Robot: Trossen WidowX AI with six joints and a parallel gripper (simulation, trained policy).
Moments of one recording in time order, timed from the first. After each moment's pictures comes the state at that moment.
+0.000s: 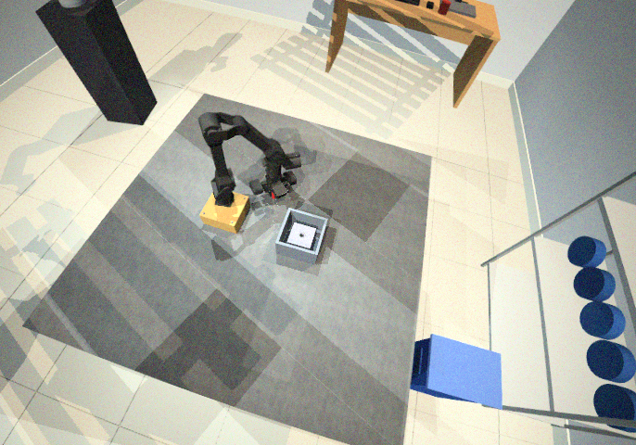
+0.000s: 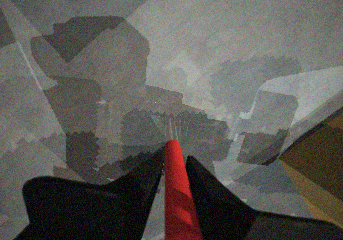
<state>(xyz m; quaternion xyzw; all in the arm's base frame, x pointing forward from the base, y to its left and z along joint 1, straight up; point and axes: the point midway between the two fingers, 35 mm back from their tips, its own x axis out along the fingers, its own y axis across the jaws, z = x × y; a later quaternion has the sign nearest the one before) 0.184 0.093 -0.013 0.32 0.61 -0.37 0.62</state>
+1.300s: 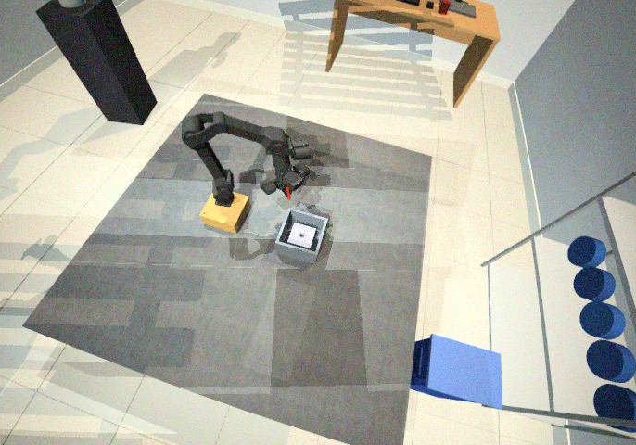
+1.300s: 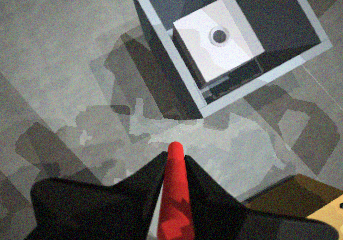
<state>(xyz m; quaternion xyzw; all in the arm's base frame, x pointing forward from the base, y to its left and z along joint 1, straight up) 0.251 0.037 0.093 0.24 0.54 -0.32 0.74</state>
